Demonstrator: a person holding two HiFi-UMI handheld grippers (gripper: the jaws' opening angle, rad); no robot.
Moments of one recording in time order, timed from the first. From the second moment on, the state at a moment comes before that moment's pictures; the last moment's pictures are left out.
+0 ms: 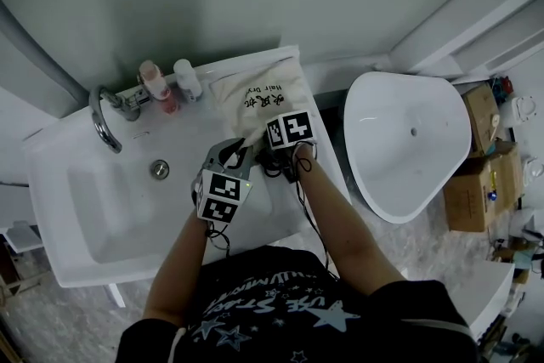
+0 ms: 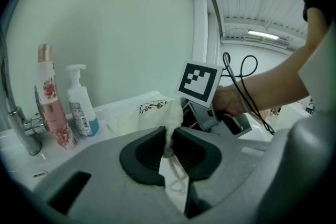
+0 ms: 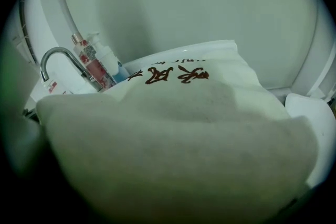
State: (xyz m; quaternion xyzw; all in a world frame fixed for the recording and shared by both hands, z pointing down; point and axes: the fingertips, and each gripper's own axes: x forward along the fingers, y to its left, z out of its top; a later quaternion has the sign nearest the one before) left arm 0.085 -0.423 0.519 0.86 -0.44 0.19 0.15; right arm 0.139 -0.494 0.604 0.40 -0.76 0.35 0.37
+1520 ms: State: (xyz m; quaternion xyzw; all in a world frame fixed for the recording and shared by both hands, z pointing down) left arm 0.109 -0.400 0.481 0.84 -0.47 0.23 0.12; right arm 0.187 -0.304 0.516 0.27 -0.83 0.39 0.29
